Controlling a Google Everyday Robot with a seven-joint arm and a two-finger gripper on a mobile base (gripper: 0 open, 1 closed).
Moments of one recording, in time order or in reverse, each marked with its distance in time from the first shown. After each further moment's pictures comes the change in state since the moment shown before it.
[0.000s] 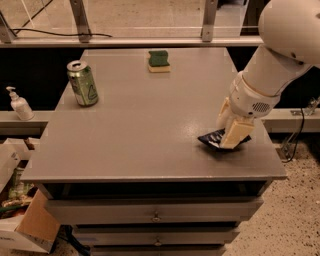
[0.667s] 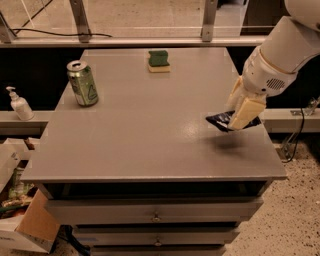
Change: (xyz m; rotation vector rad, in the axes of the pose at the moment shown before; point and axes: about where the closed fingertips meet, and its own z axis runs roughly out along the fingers) arm 0.012 -0.033 -0.043 0.086 -0.040 0.073
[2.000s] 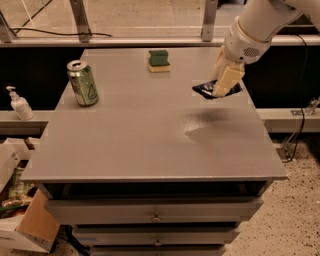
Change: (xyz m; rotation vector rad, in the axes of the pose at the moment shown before) arm -0.031 -0.094 -0.005 0.113 0.001 -0.077
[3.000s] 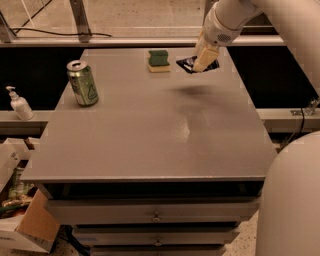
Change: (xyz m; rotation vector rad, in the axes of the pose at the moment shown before) arm -0.036 -0.111 0.031 0.202 -0.056 -0.021
